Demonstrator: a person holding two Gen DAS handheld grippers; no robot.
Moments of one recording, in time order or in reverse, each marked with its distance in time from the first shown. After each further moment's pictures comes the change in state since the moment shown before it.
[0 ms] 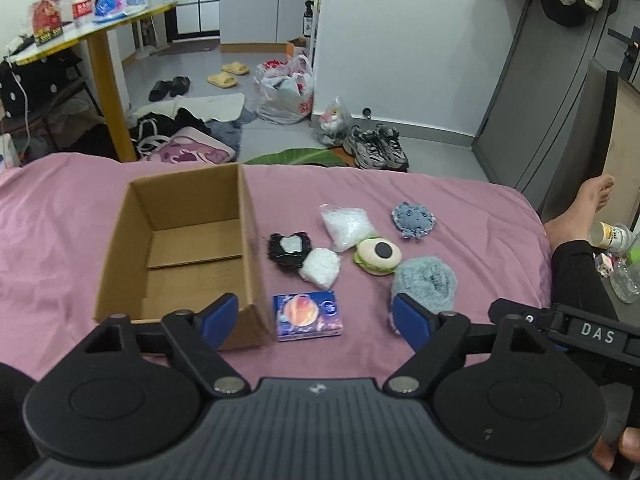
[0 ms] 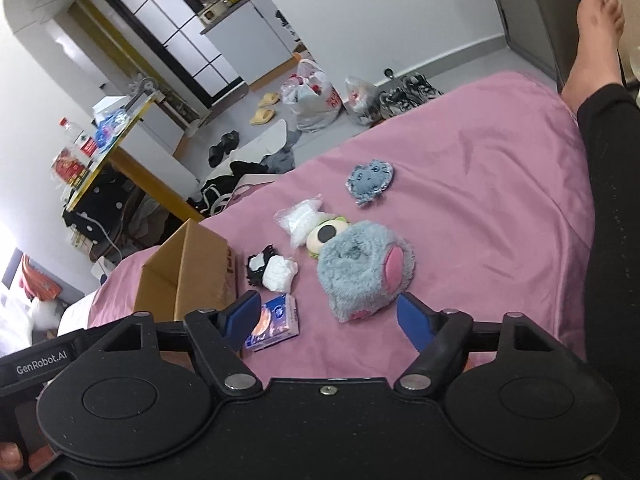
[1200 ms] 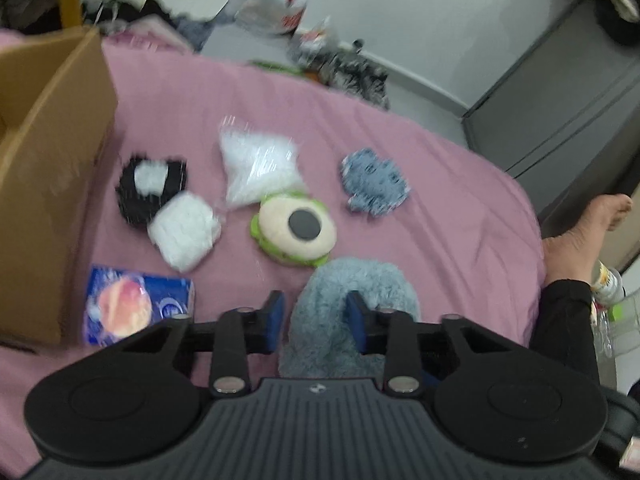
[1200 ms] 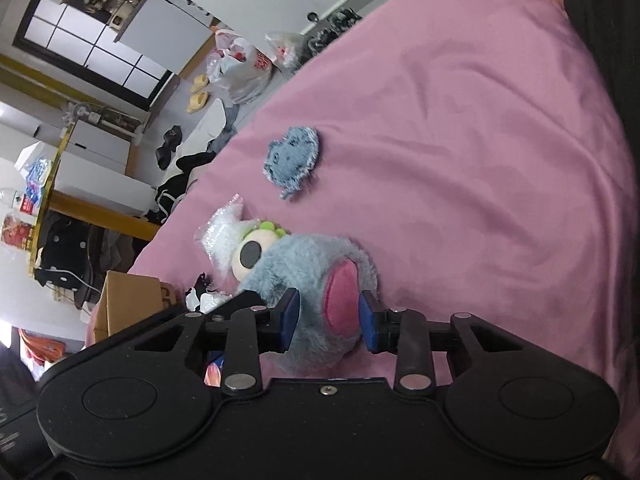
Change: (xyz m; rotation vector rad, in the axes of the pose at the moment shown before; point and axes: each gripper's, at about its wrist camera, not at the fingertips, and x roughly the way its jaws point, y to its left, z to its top) left arm 0.163 -0.055 0.012 -0.259 0.238 -0.140; right arm 0.107 -0.060 0.033 0.277 0.157 -0.043
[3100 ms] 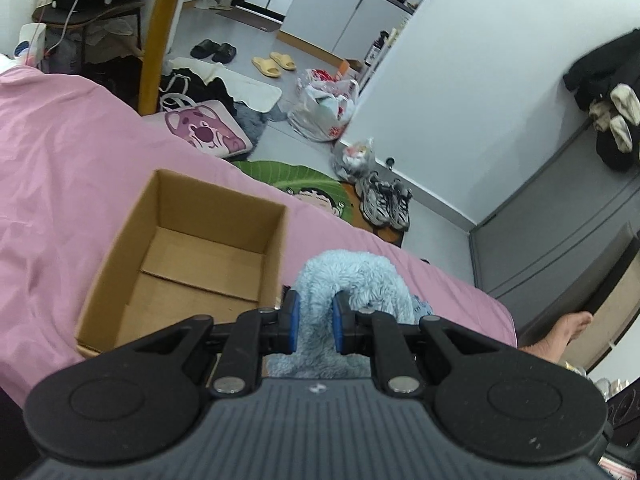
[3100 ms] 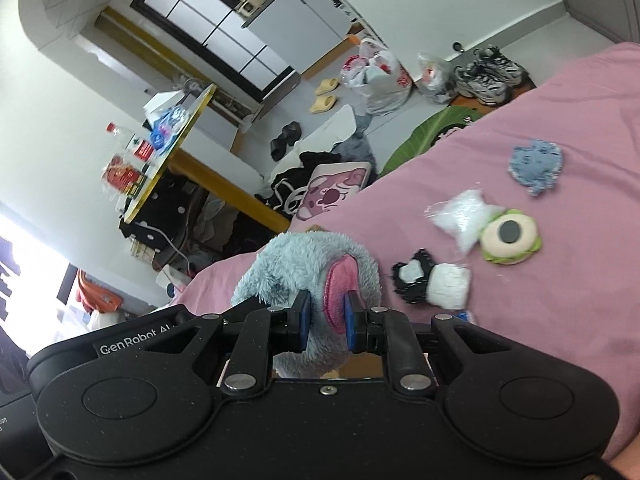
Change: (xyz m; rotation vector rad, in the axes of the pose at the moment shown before) left arm -0.171 0.110 0.035 -0.136 -0.297 -0.011; right arm -0.026 0.176 -0.068 -0.239 -0.090 0.229
